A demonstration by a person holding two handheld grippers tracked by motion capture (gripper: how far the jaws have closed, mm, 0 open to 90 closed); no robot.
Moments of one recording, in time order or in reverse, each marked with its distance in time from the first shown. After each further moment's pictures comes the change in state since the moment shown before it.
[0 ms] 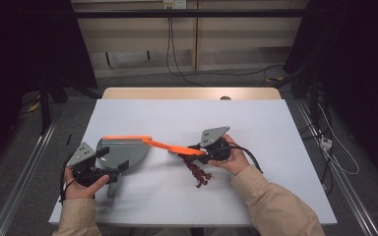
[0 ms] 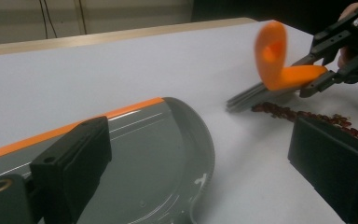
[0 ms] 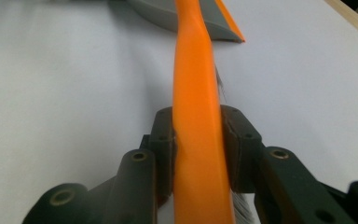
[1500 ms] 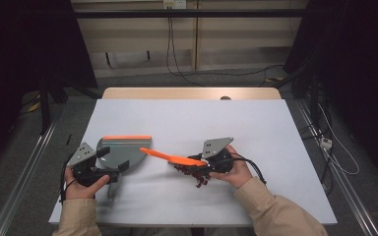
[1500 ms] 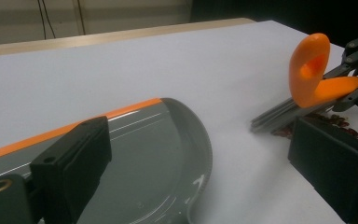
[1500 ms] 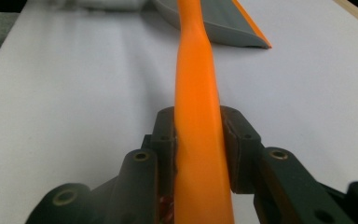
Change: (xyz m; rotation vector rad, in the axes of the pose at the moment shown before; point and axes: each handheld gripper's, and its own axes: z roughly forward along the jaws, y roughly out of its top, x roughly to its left) left arm -0.001 0.000 0.000 0.002 -0.006 0.000; right arm 0.036 0.005 -0.012 -0.022 0.003 0.029
